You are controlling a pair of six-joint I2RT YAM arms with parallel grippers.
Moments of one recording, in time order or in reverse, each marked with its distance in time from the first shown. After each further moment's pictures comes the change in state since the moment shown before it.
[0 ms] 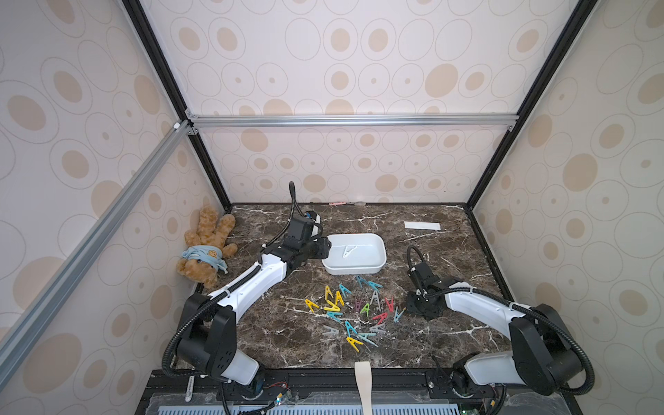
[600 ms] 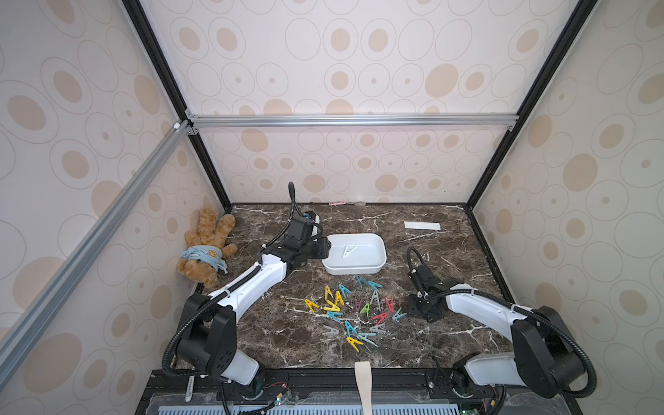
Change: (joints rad) left arm 0.001 0.000 -0.001 -0.002 -0.001 -0.014; right arm 0.001 -0.030 -0.001 -0.047 0.024 -0.061
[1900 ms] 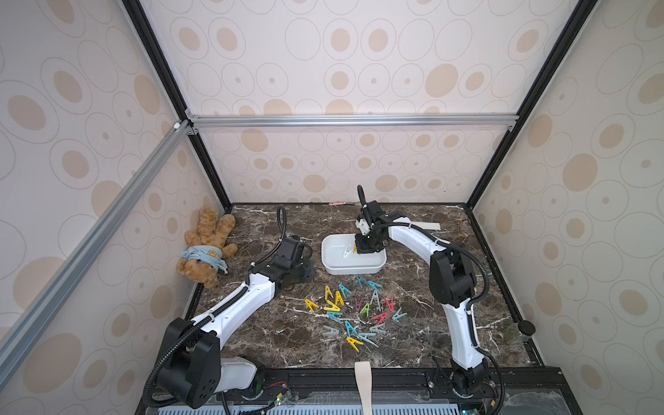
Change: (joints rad) left arm 0.019 -0.181 -0.225 -0.172 -0.097 -0.111; right arm 0.062 0.894 1.245 -0.164 -0.295 -0.329
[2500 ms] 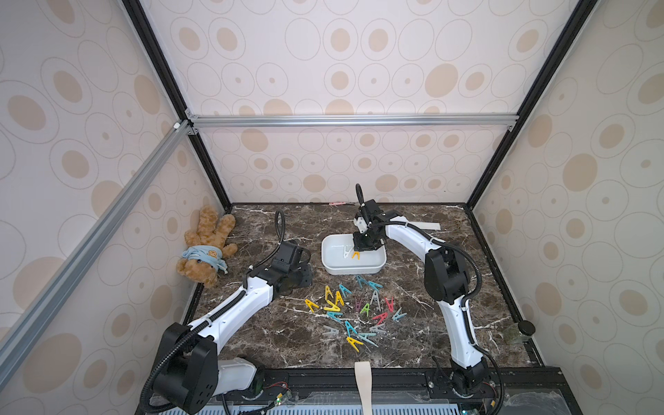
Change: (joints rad) left arm 0.001 -0.032 -0.035 -0.046 0.016 -0.034; right arm -0.001 0.052 0.071 -0.003 0.000 -0.014
